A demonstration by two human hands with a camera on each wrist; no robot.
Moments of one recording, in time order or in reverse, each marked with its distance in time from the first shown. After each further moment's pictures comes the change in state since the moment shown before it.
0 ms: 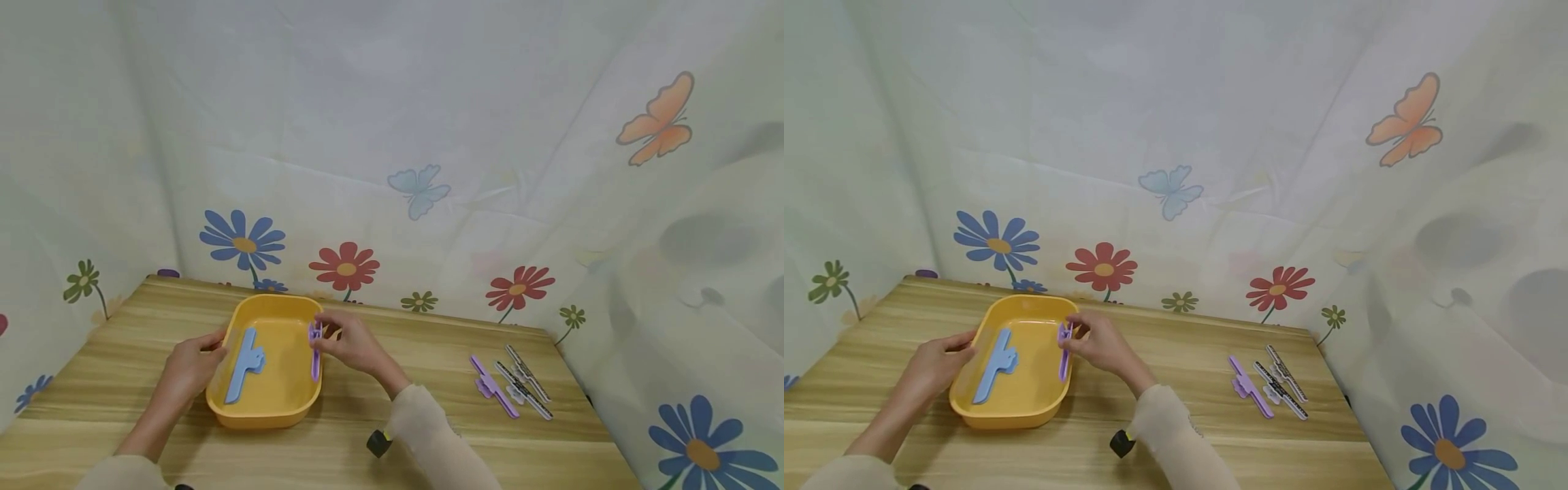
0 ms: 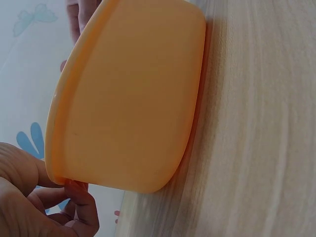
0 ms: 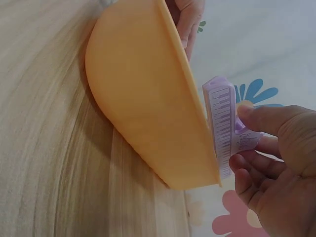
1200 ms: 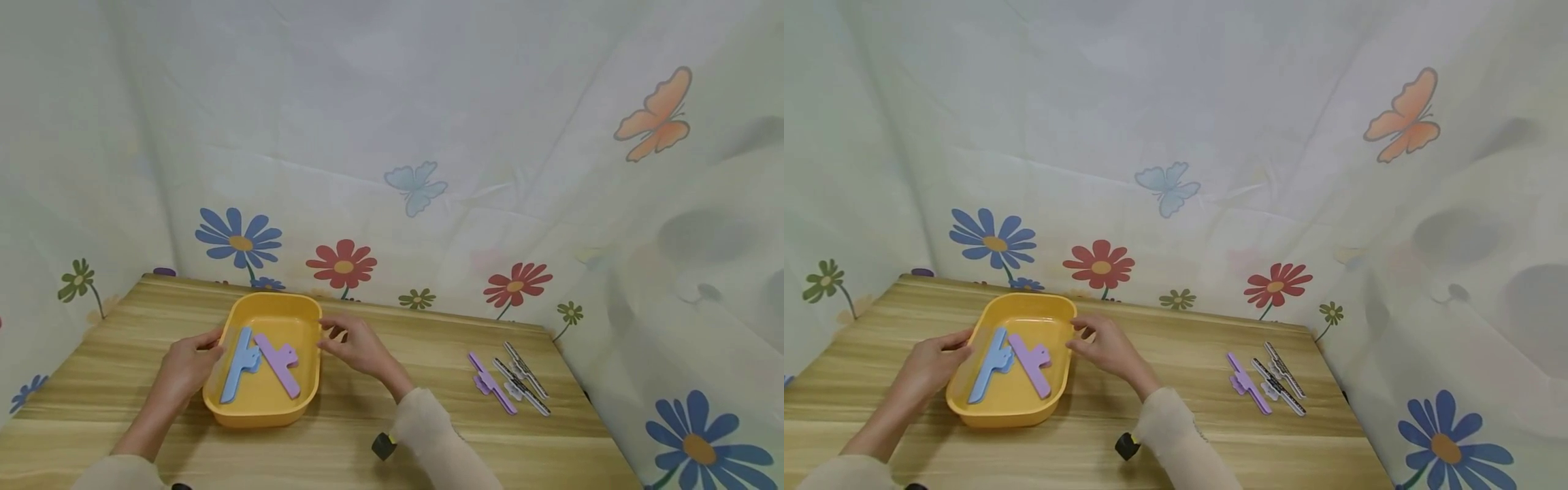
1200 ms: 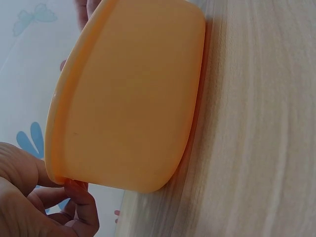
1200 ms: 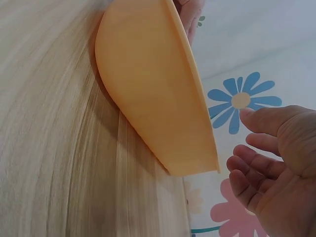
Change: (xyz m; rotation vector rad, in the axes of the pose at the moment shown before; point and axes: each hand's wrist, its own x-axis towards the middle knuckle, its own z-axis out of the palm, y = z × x) left_hand -0.002 0.004 -0.001 0.001 -0.018 -0.038; right_hand -0.014 0.006 -0.005 -0.035 0.019 0.040
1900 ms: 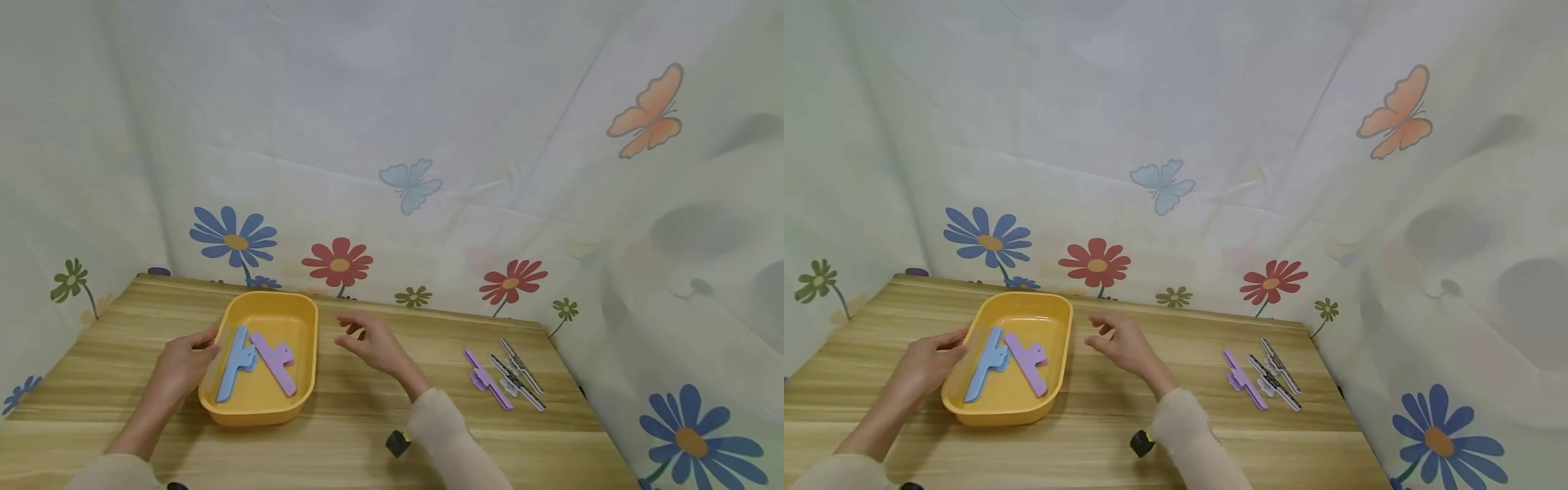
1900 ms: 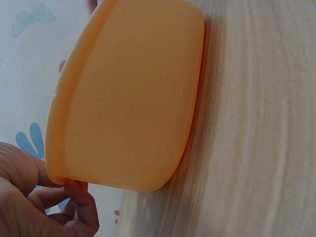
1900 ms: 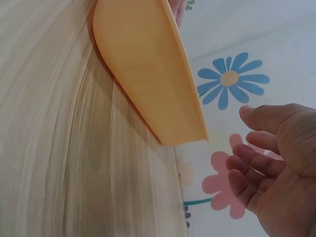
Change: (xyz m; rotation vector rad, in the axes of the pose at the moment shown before) left_hand 0.002 -0.002 -0.001 0.013 -0.008 0.008; right_hand -0.022 0.014 -0.023 -0.003 0.026 0.085
